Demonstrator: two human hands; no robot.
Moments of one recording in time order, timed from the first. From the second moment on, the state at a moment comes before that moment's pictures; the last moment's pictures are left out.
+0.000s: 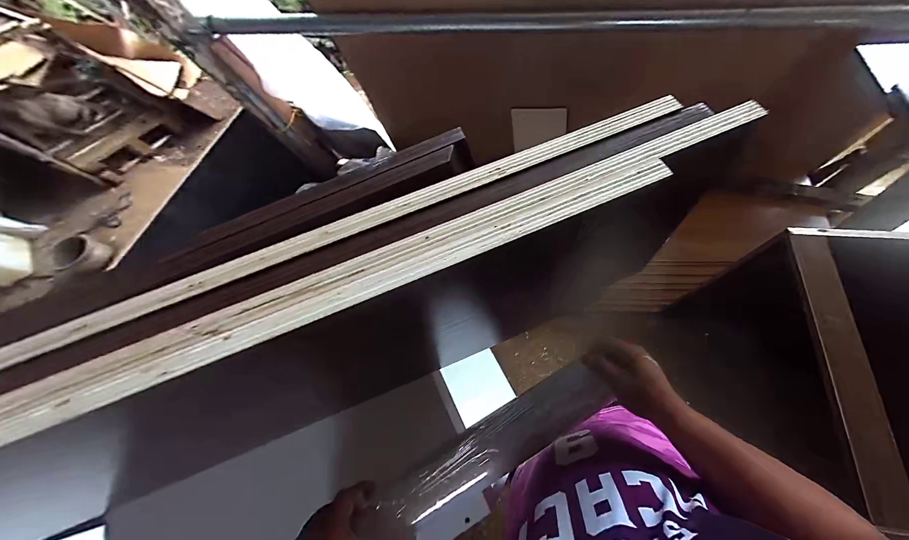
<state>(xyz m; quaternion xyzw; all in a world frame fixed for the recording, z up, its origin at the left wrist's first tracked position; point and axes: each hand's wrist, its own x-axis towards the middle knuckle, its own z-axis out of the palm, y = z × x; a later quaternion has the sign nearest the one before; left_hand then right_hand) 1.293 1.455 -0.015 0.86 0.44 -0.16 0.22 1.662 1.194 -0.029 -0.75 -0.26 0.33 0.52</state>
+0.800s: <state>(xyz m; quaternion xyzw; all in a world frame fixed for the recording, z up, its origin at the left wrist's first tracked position) 1.402 1.333 -0.018 0.91 0.32 0.16 0.22 1.814 1.057 -0.060 -0.63 -0.36 0.34 0.59</state>
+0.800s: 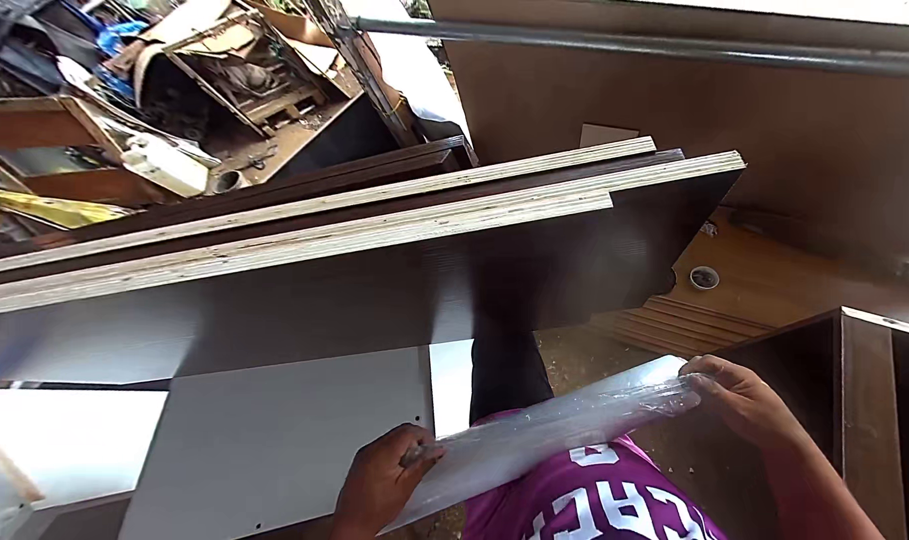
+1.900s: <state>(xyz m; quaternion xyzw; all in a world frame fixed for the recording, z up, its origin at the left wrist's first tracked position) 1.371 1.324 0.062 0.81 0.23 0.44 0.31 1.831 1.086 0.039 -0.31 -0.62 0.34 0.63</state>
